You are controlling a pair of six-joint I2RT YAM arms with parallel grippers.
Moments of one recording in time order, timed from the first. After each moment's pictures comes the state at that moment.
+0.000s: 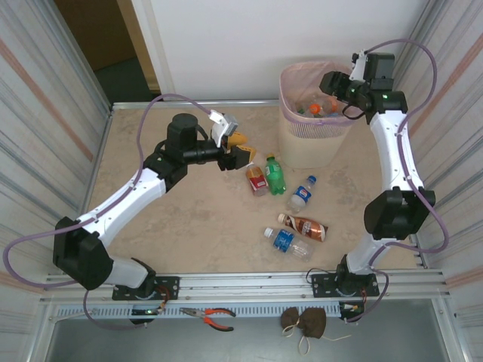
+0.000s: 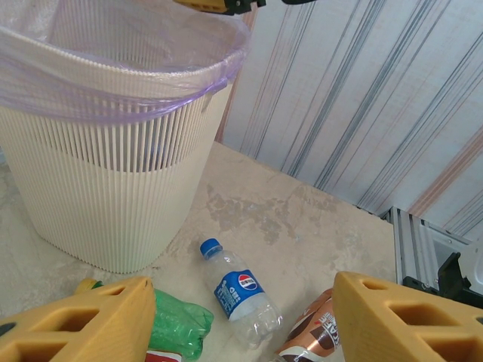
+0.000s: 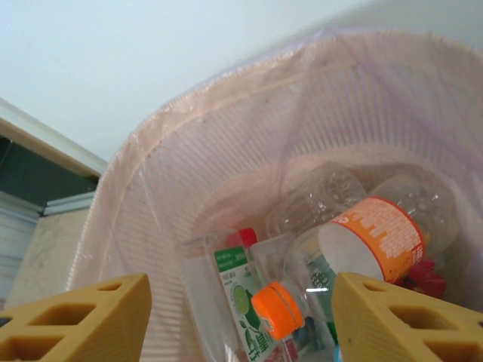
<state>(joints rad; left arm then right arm) -0.56 1.39 1.18 -0.06 0.66 -0.08 -0.01 1.72 1.90 -0.70 -0.29 0.35</state>
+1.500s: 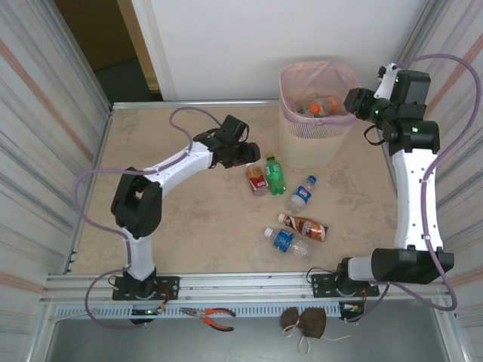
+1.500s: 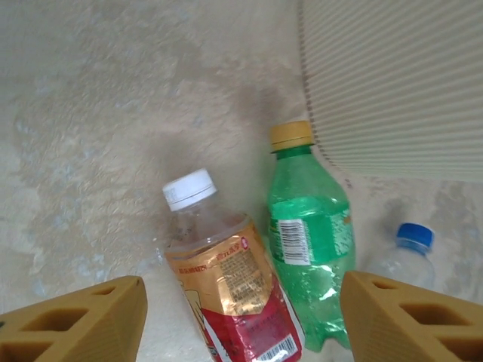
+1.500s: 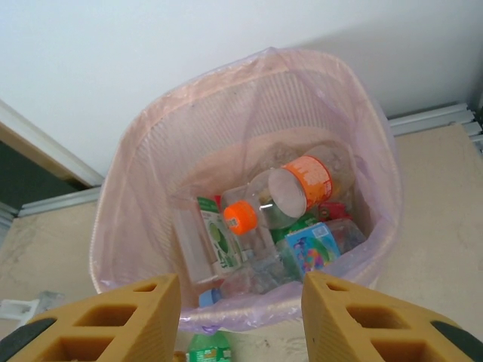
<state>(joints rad) -0.65 1.93 1.59 -0.60 0.05 -0.74 -0.08 1.35 1.70 -0.81 -0.24 0.28</state>
